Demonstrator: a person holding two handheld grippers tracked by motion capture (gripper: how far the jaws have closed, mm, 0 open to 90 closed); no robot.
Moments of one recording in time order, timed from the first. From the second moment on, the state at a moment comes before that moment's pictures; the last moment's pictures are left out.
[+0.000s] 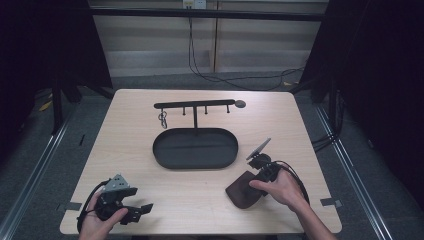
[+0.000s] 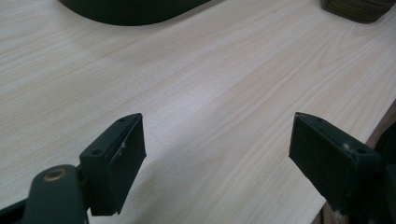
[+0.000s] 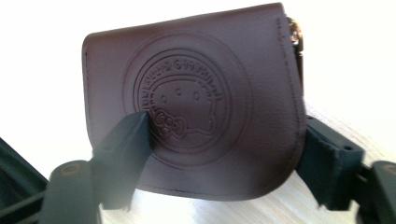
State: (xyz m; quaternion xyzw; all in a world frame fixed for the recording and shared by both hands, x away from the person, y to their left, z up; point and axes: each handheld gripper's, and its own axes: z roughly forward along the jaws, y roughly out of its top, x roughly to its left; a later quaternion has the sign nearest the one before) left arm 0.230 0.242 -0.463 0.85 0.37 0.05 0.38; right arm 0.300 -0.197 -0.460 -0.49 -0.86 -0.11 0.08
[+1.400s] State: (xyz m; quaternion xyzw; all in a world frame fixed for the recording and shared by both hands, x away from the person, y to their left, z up) left arm 0.230 0.240 -0.464 0.85 0.37 0.05 0.37; right arm 0.310 -0.203 -0.412 -0.51 -0.85 -0.15 0.03
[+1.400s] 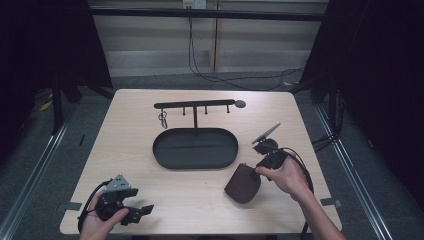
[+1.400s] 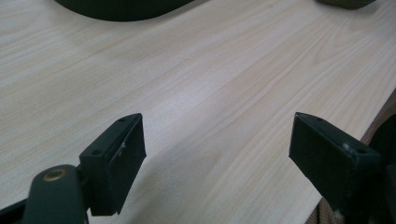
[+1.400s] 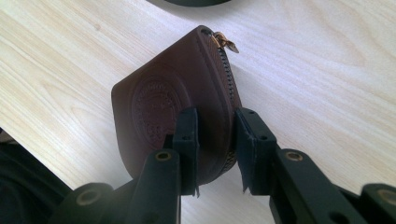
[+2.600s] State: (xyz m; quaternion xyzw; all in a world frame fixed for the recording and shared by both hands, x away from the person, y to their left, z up) left arm 0.231 0.243 -0.462 0.85 0.37 0.05 0.38; right arm 0.329 -0.194 -0.369 -0.50 -0.86 -0.09 -0.01
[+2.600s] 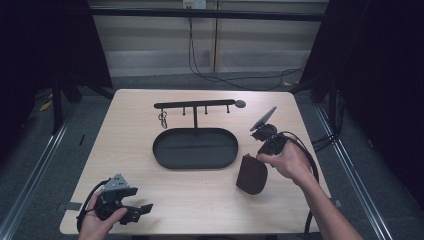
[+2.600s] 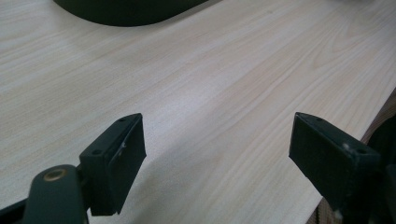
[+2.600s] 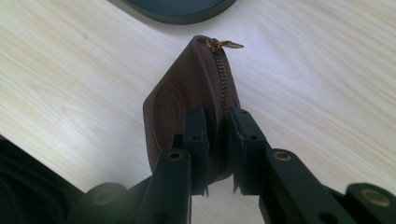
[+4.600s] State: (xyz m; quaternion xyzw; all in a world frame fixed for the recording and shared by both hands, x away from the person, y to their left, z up) left arm 0.233 0.246 -0.462 0.84 0.38 0.05 0.38; right arm 0.403 -0.178 -0.334 -0.55 -0.82 -0.16 -0.04
